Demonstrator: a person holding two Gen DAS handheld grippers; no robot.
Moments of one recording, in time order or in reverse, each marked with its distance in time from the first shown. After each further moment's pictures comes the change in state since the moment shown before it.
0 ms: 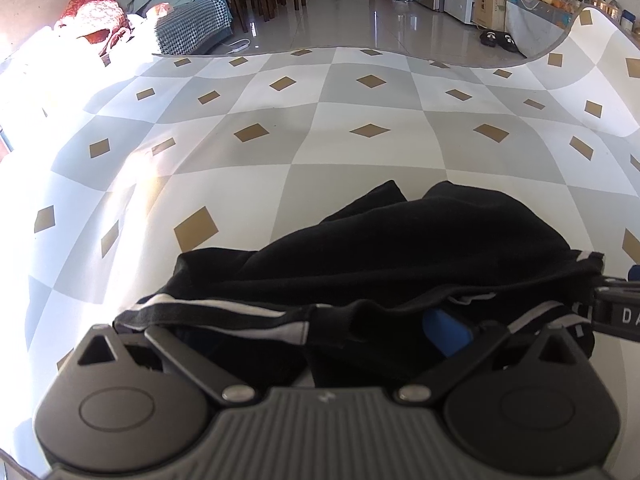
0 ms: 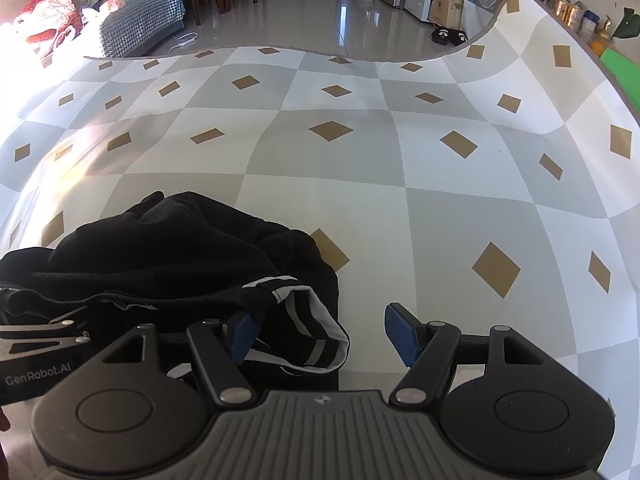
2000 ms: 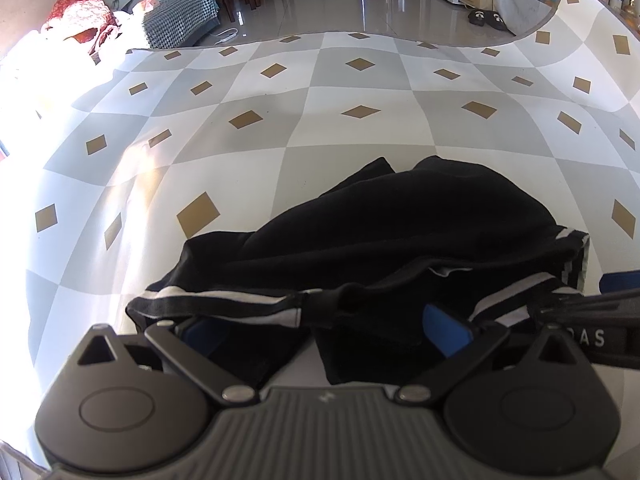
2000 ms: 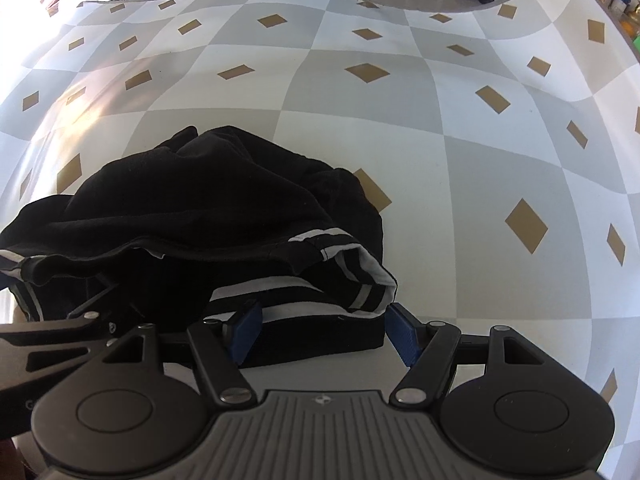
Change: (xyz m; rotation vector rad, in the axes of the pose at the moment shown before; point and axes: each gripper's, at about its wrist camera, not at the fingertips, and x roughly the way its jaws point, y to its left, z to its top) left arm -0.012 0.003 -0.006 0.039 0.057 -0.009; right arm 0.006 0.028 -0.004 -0.030 0.212 0.042
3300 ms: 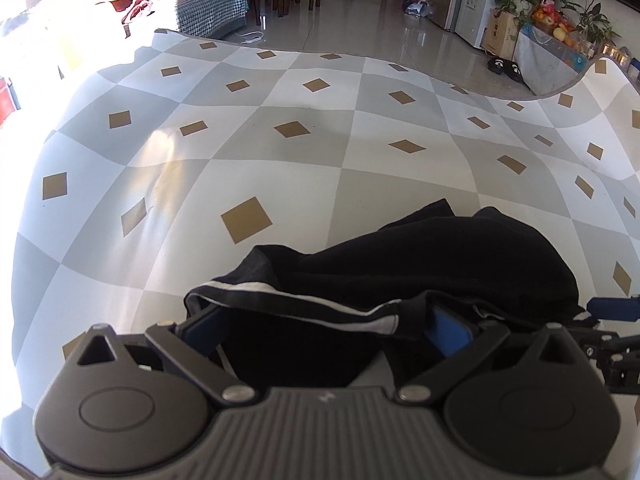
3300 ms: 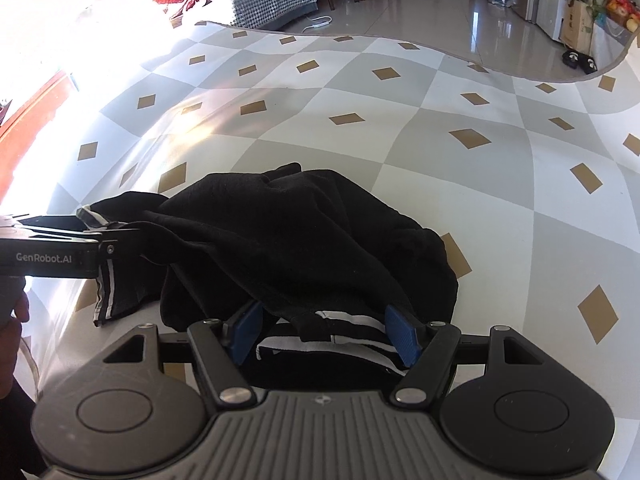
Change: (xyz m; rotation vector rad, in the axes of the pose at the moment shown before) left arm 0.001 0.077 -0.003 -0.129 -0.069 -0.085; right arm -0.007 -0.003 -0.005 -0.241 -0.187 0.272
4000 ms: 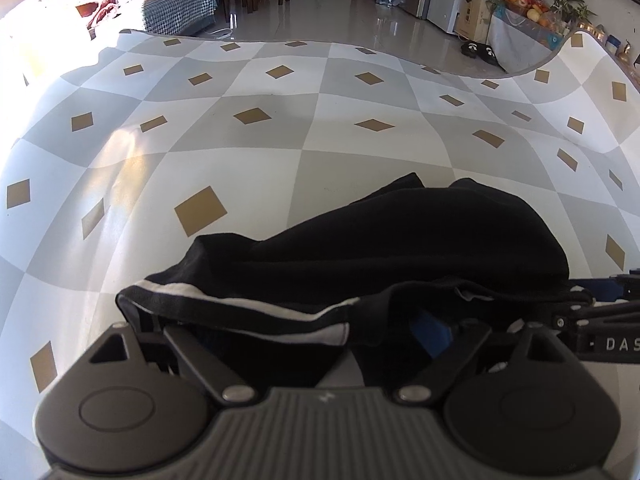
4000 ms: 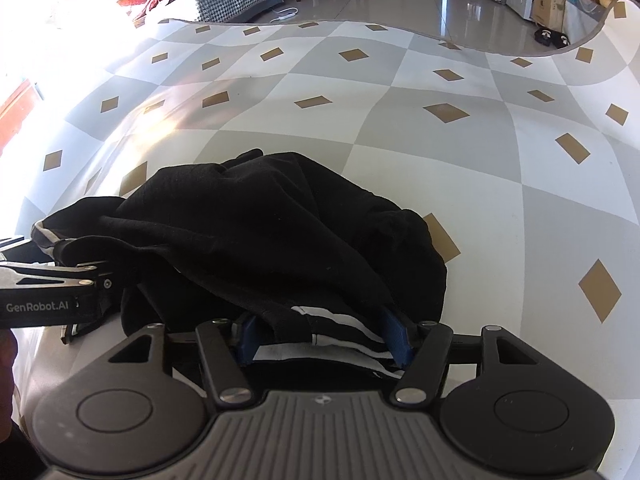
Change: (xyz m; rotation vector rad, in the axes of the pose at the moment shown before) left arm 0.026 -0.023 -0.008 0.031 0.017 -0.065; right arm 0.024 -0.012 -0.002 0.093 0.015 -0.058
